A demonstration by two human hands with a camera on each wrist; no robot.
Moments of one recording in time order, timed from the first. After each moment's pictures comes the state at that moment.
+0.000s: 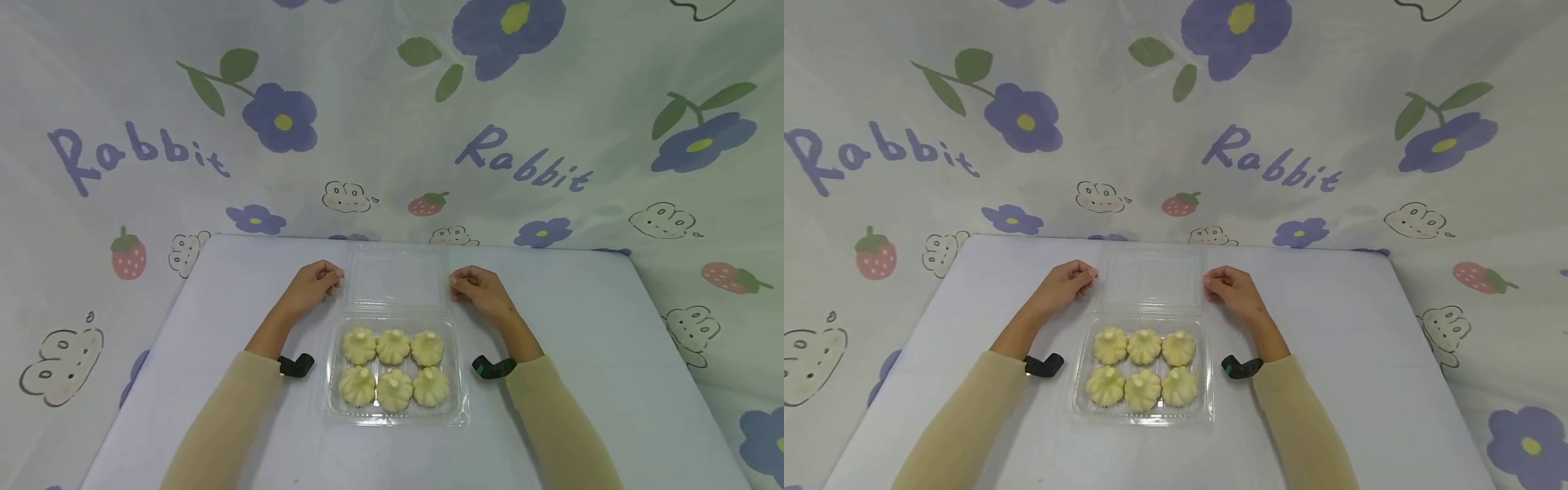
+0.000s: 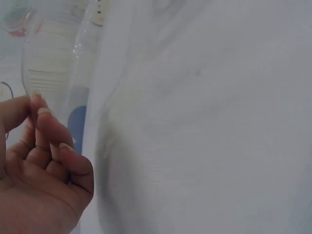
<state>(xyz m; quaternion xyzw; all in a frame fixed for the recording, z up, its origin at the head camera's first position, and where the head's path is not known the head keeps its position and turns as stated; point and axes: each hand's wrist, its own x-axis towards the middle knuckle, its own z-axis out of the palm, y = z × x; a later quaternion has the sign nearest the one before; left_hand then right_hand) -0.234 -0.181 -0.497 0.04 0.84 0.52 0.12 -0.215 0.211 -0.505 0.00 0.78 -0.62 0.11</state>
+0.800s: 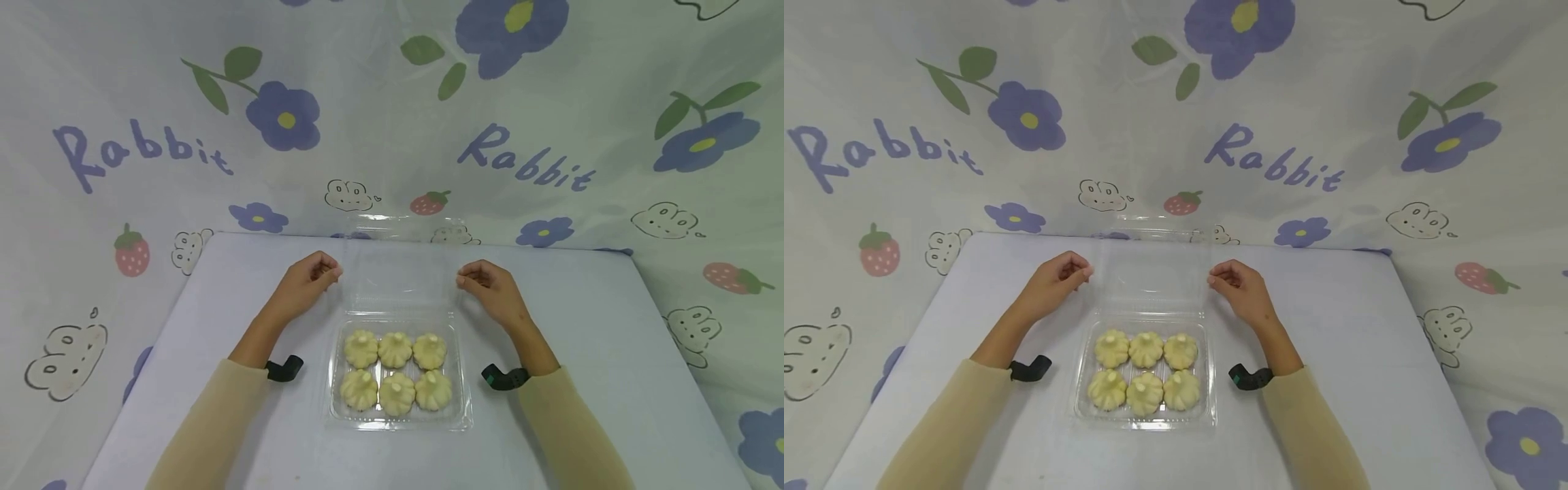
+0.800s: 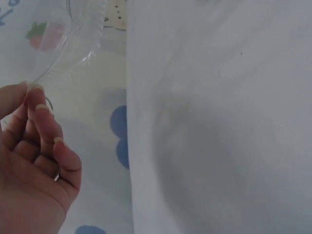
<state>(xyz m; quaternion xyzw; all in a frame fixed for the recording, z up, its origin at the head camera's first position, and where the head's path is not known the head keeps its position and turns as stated) -0.210 -0.188 -0.461 0.12 0.87 0.48 0.05 -0.191 0.211 -0.471 -0.07 0.84 -0.54 0.00</state>
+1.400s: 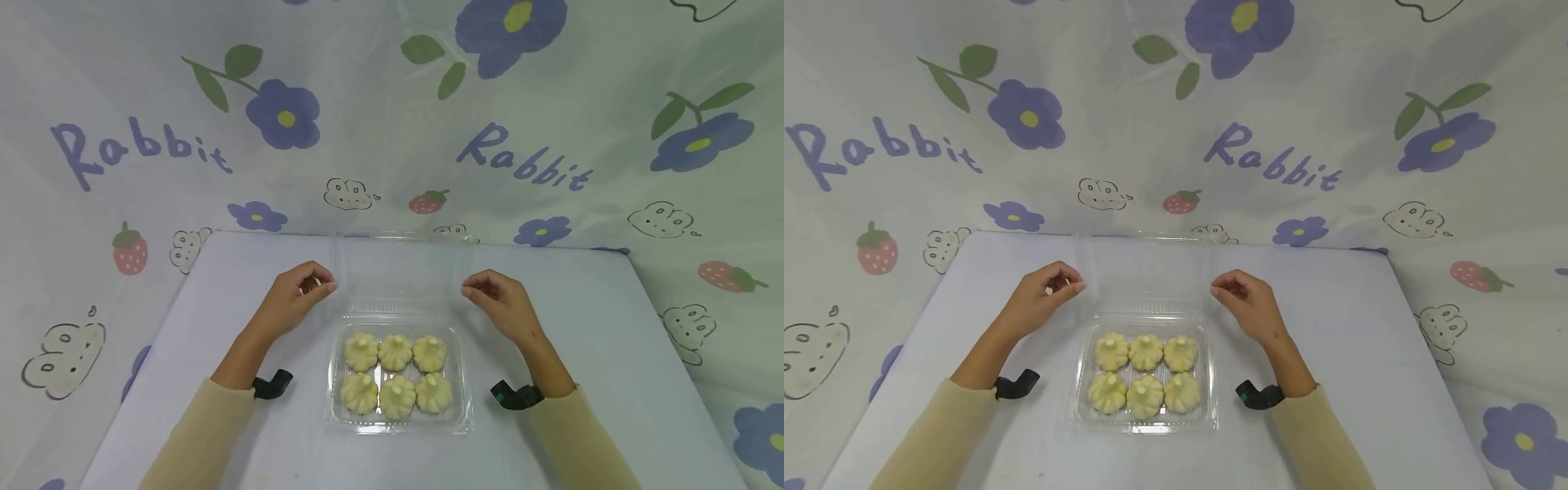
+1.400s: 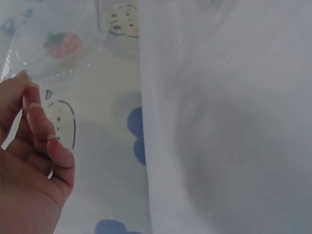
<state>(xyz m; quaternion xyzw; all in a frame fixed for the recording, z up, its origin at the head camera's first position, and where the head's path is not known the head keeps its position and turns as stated) -0.176 -0.197 -0.451 0.18 0.87 0.47 -0.01 -0.149 0.208 -0.436 -0.10 0.85 -0.52 -0.03</state>
